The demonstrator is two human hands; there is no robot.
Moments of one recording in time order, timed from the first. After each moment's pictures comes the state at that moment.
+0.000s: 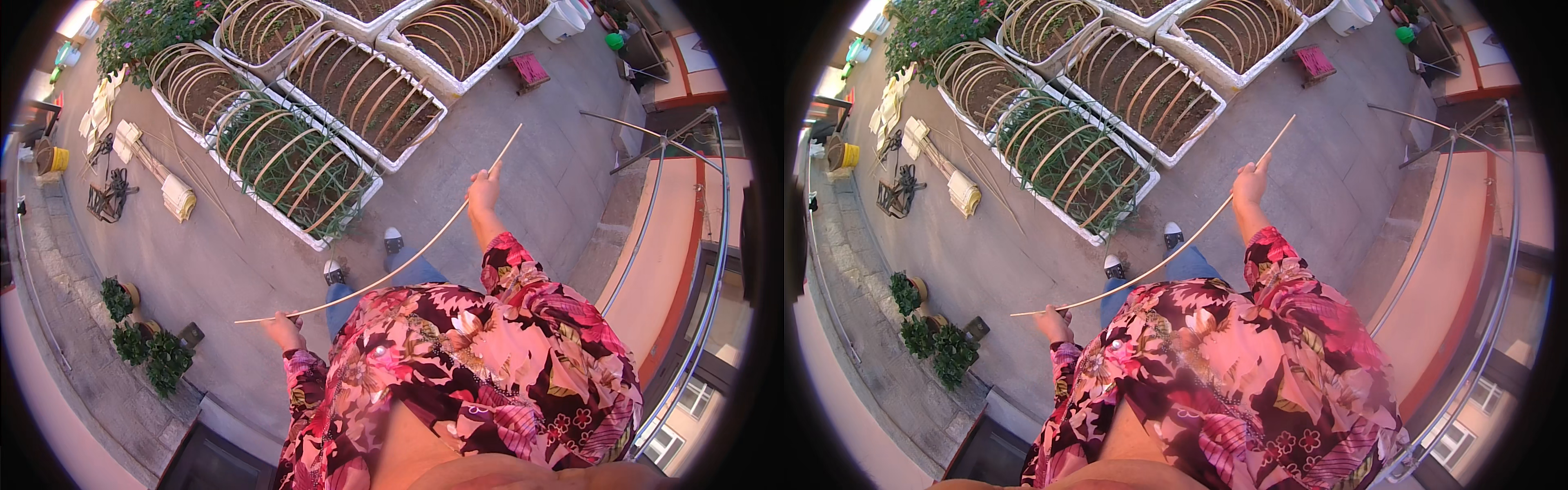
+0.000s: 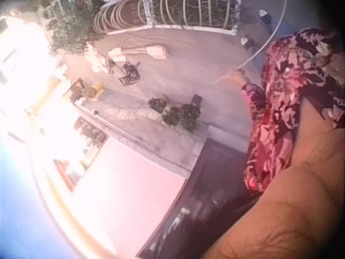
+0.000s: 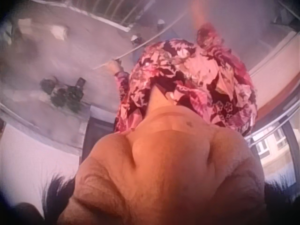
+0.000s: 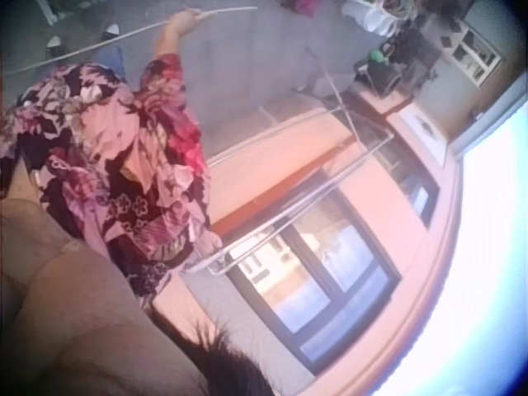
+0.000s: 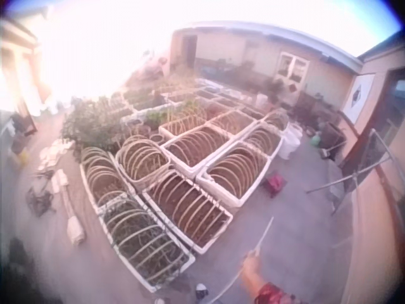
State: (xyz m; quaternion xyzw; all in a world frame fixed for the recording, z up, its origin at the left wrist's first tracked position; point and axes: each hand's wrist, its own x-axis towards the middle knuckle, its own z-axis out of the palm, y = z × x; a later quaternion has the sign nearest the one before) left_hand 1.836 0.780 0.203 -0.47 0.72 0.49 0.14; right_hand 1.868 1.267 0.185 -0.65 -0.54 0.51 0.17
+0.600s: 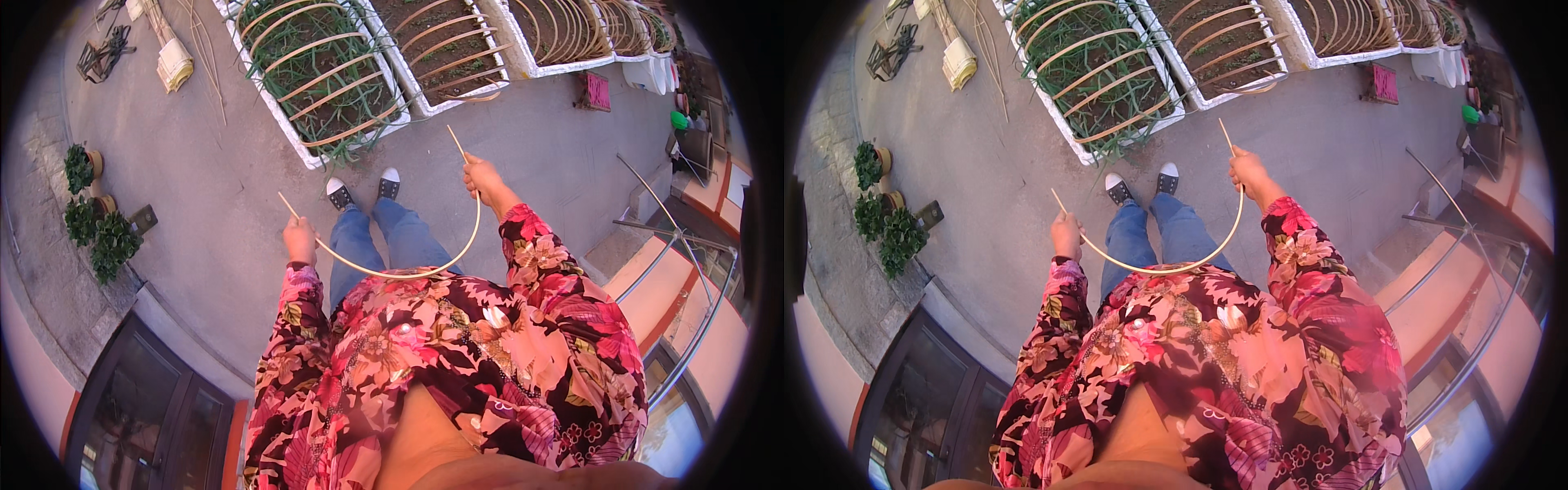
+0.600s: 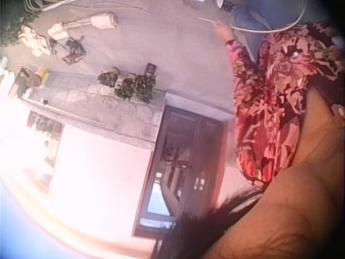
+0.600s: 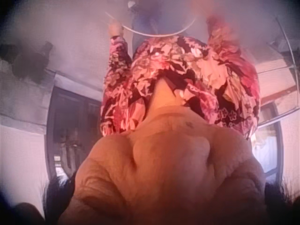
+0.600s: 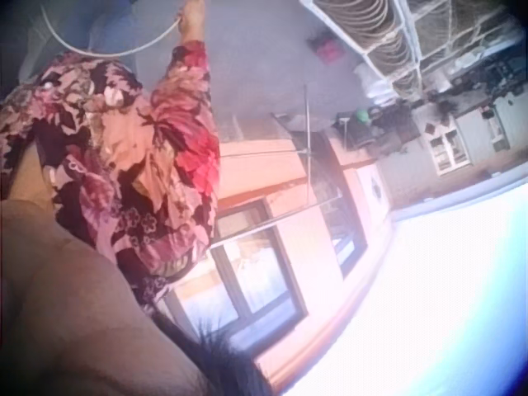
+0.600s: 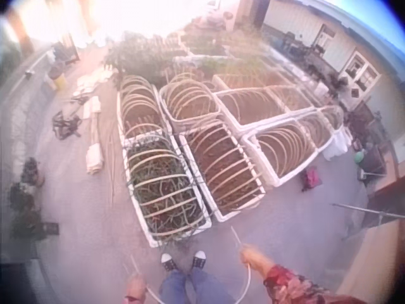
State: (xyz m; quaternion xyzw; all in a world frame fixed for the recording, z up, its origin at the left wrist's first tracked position) left_hand 1.869 0.819 0.136 -0.46 0.67 0.51 0.28; right_hand 1.846 1.231 0.142 -0.54 -0.55 0.52 -0.36
